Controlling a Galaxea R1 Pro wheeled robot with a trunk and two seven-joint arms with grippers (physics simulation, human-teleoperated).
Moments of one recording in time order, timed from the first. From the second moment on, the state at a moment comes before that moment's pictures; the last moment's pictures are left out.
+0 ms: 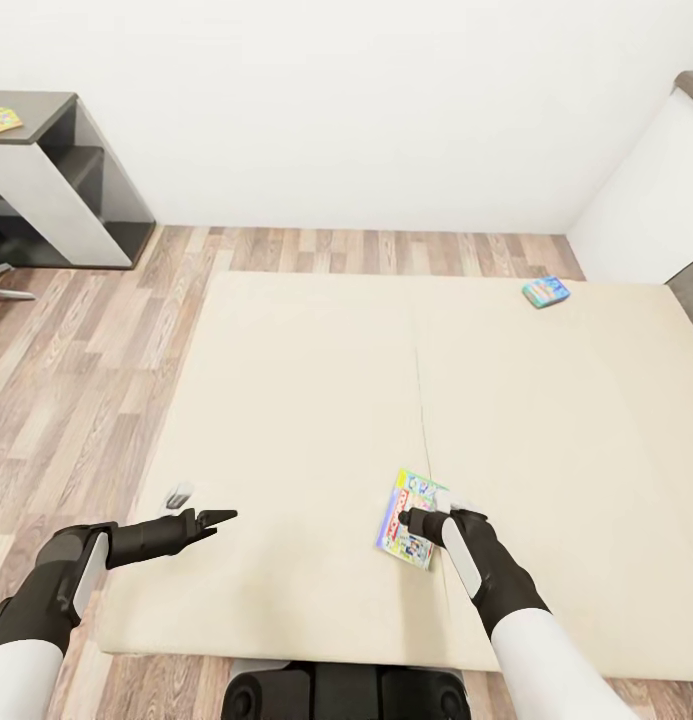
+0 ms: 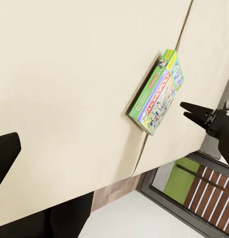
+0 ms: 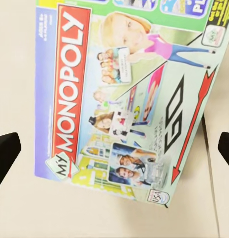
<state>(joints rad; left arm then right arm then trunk) -0.58 0.21 0.33 -0.92 0.04 0.93 -1.05 -0.66 0.12 -0.05 -0.79 -0.23 0.61 -0.12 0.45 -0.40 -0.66</state>
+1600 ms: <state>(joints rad) -0.58 0.21 0.33 -0.92 0.03 0.93 -1.05 -0.74 0.06 -0.06 -0.79 -0.24 0.62 -0.13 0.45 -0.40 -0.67</state>
